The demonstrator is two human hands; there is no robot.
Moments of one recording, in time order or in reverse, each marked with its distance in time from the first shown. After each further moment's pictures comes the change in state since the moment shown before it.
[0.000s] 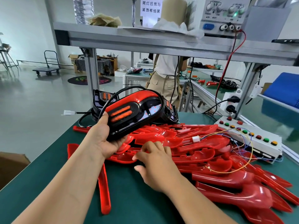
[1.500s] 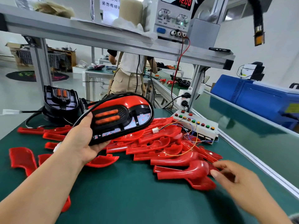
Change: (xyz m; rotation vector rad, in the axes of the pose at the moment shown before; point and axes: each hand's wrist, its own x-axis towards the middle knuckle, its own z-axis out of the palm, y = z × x) left_hand -0.013 -0.045 0.025 0.161 -0.146 0.060; right_hand -0.213 0.097 -0.125 0.175 0.248 0.810
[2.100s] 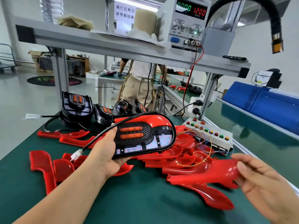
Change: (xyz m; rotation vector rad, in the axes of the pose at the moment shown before) left_hand -0.011 -0.021 0.012 -0.076 -0.098 -0.103; right_hand 0.027 -0.016 -0.001 1.266 -0.077 0.032
